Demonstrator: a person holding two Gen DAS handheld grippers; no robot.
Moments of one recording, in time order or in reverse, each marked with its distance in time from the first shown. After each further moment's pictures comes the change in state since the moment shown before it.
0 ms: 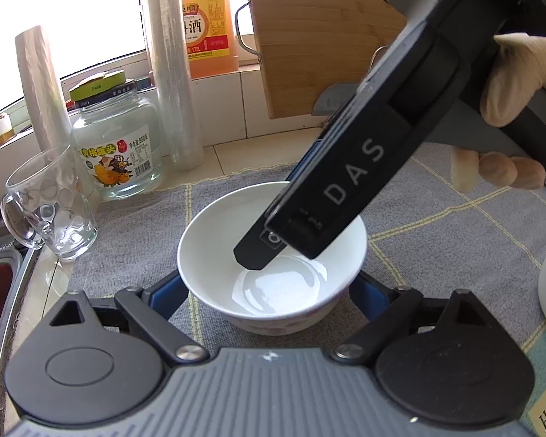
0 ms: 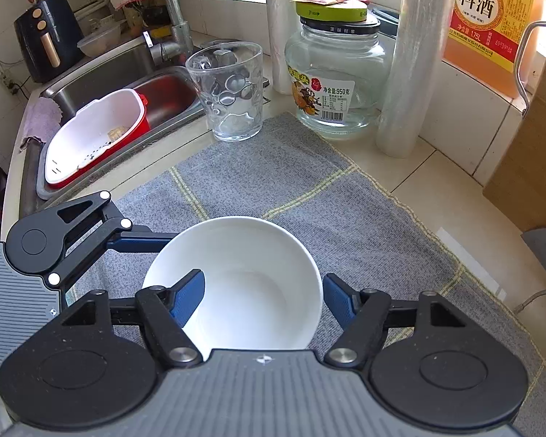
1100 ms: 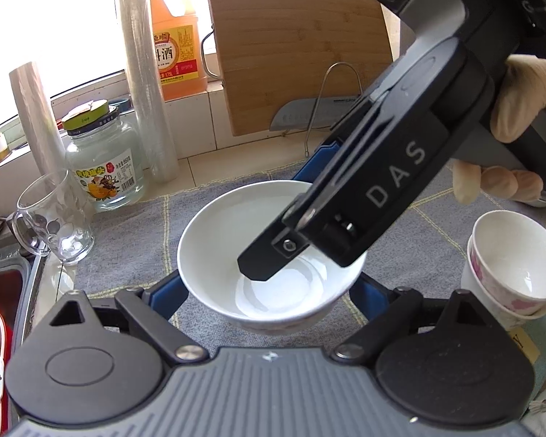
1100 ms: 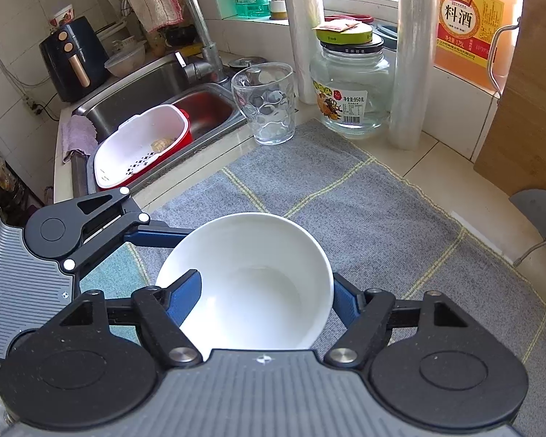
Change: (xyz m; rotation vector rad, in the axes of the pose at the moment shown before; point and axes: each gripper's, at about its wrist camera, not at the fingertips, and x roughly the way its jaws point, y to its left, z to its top) left arm -0.058 -0.030 0.011 0.032 0.028 -0.060; right arm -0.070 0.026 -0.031 0.055 -0.050 0.075
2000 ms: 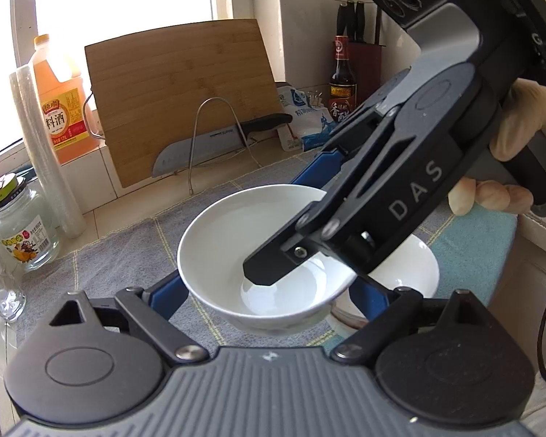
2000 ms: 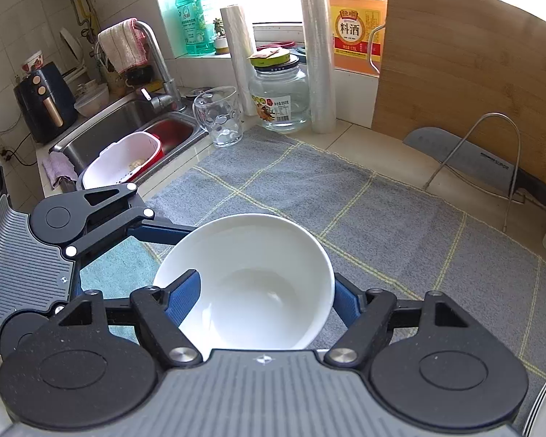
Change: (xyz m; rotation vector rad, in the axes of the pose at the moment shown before) left arm -0.039 -0.092 0.016 0.178 -0.056 -0.209; right arm -0.111 0.003 -0.097 0.152 -0.123 -0.146
